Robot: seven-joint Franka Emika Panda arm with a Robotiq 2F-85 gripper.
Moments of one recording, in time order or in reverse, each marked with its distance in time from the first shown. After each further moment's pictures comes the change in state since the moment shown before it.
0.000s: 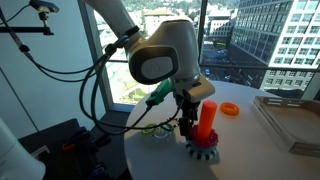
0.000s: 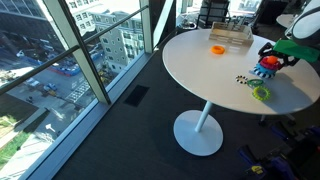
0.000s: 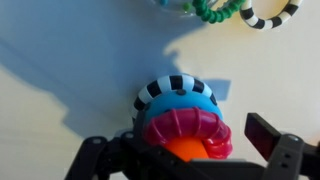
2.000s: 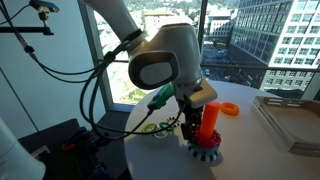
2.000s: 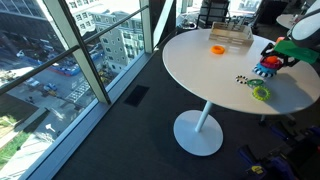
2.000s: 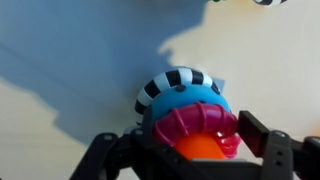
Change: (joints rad) arm 0.019 0.024 -0.039 -0.003 0.056 0.062 0.000
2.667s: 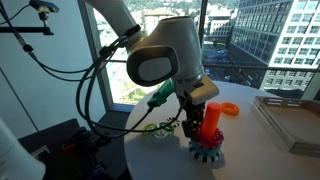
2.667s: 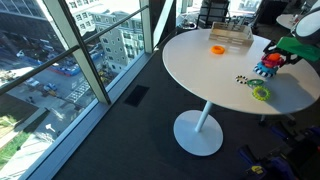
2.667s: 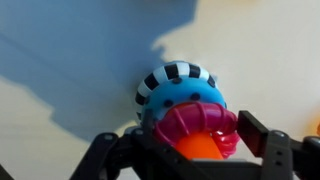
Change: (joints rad) arm 0.008 -0.033 -0.018 -0.009 0.000 0.000 0.000
